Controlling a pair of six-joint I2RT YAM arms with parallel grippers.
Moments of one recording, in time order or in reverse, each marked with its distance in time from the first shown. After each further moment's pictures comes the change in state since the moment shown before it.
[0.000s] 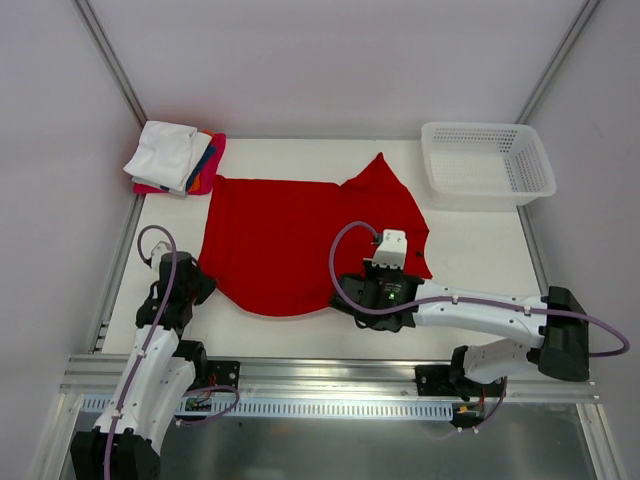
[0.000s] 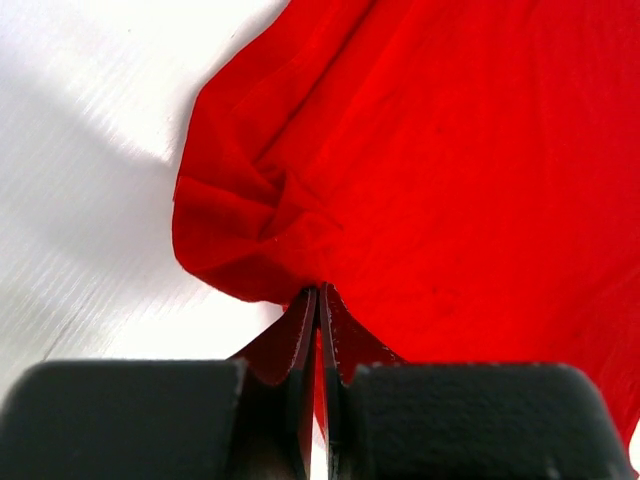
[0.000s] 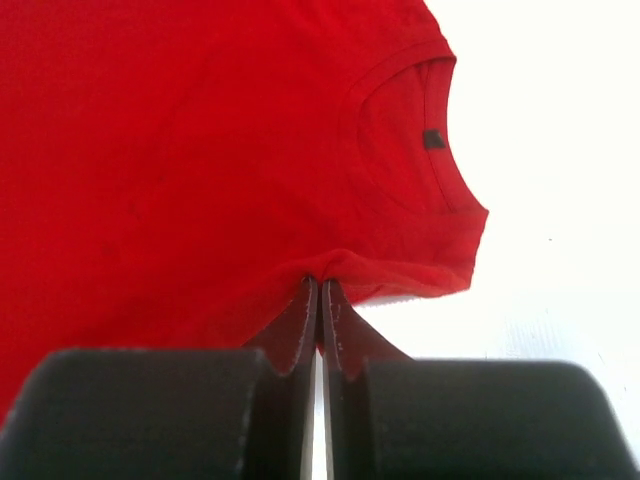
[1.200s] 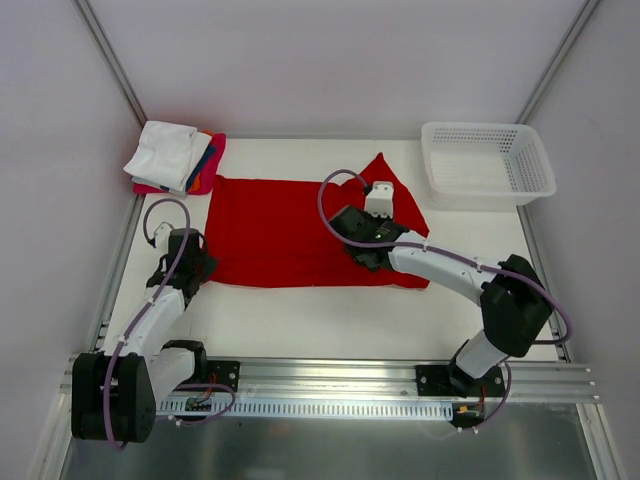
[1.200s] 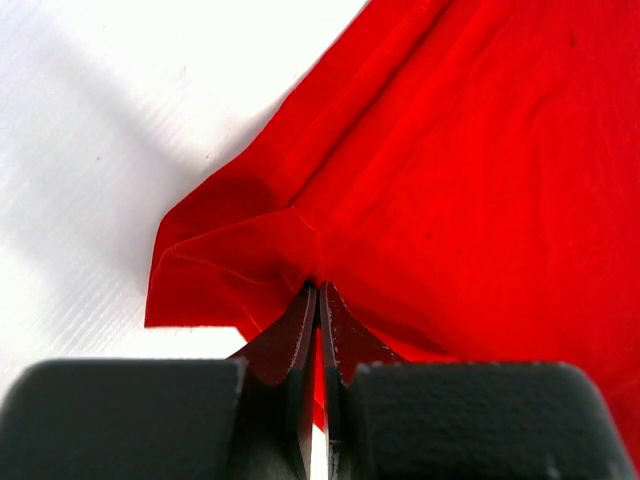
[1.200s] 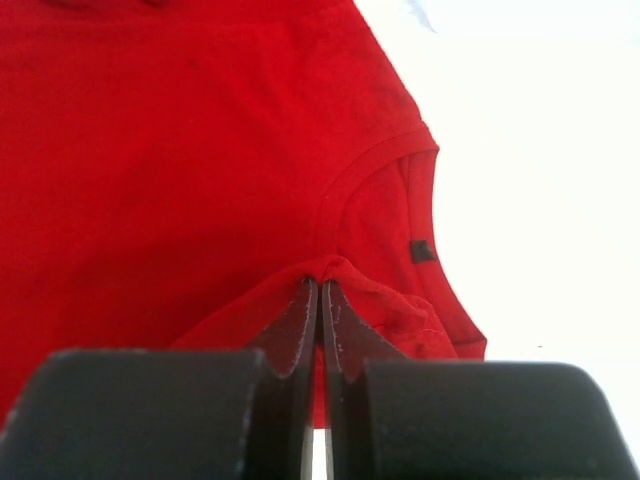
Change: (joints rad) left arm 0.000 0.386 0.085 0.280 -0.092 -0.001; right arm -0.424 0.282 0.134 0.437 -0.138 -0.543
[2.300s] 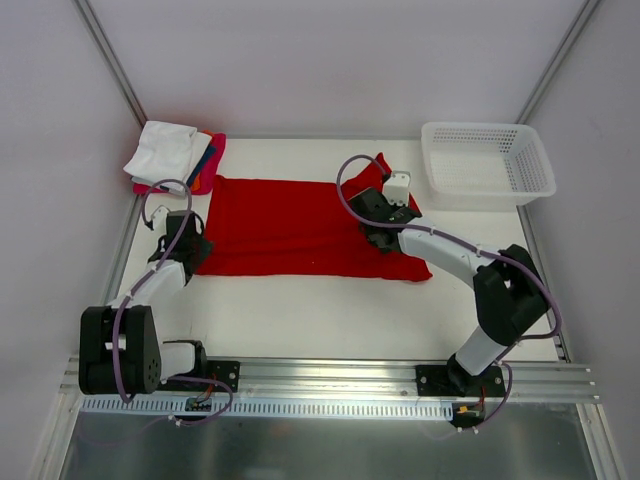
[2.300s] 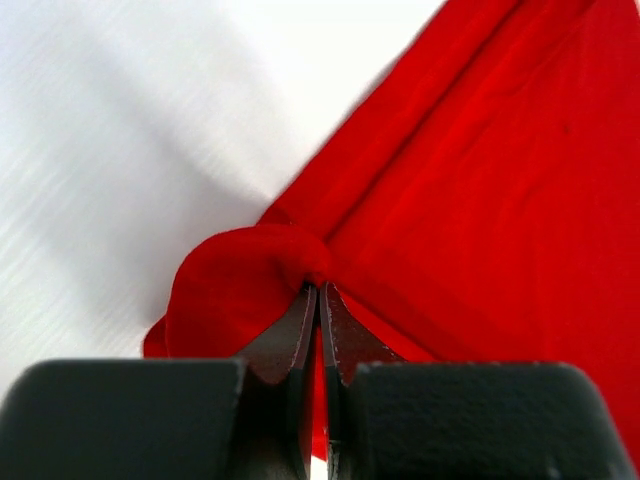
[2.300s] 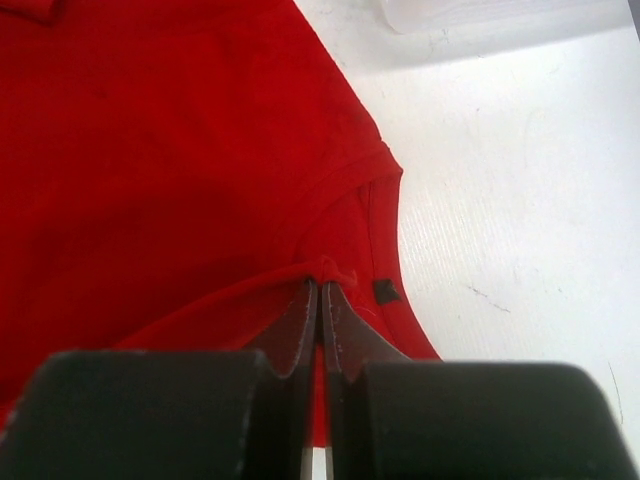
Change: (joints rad) left arm 0.066 0.233 0.107 0.123 -0.028 0.067; right arm -0.188 0.040 0.002 0.068 -0.091 -0.101
